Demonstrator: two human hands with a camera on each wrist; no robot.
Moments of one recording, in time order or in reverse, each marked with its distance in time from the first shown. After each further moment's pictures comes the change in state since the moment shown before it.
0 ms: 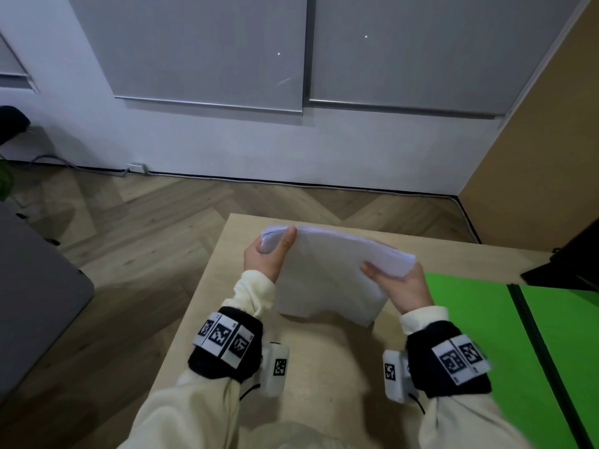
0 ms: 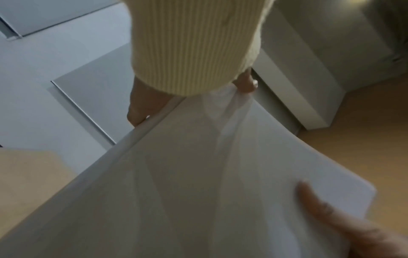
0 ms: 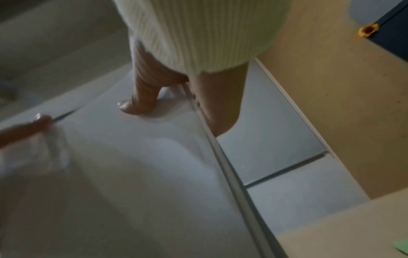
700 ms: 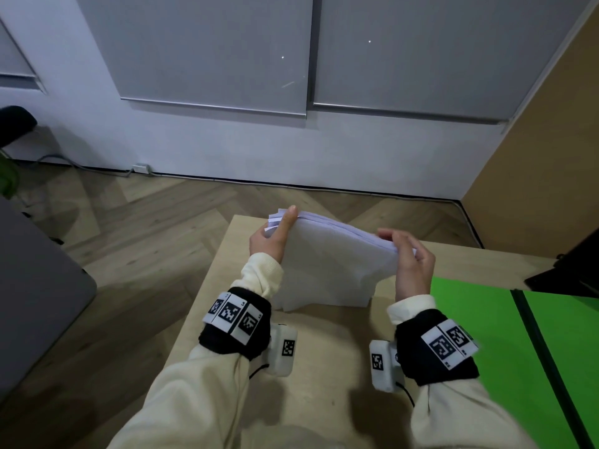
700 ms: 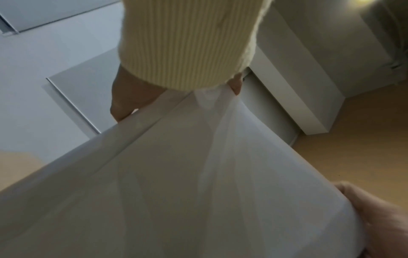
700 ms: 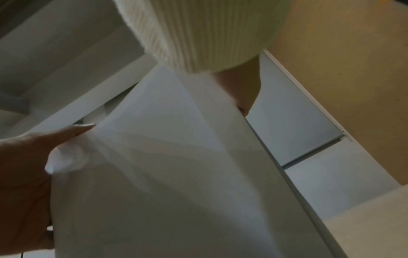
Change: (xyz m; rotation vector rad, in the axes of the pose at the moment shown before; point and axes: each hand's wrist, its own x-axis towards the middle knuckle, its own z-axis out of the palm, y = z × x) left_hand 0.017 0.022 0.009 -0.093 0.083 -0.128; right_hand 0.019 -0.013 0.019 0.183 0.319 -0.129
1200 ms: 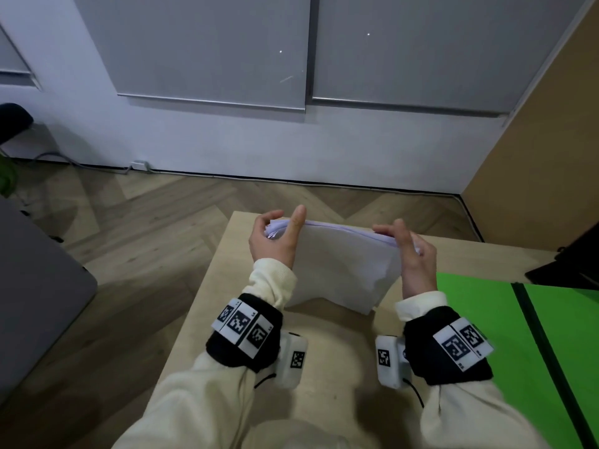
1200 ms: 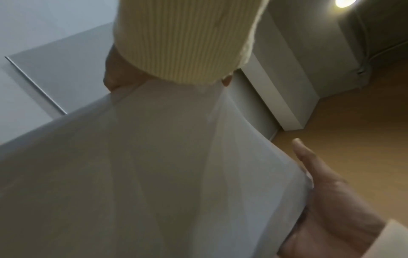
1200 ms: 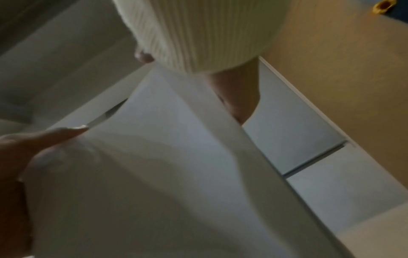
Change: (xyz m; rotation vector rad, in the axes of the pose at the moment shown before) left_hand -0.014 -0.012 0.006 -0.059 0.167 0.233; right_hand -0.001 -0.008 -0.008 -0.034 -0.157 0.036
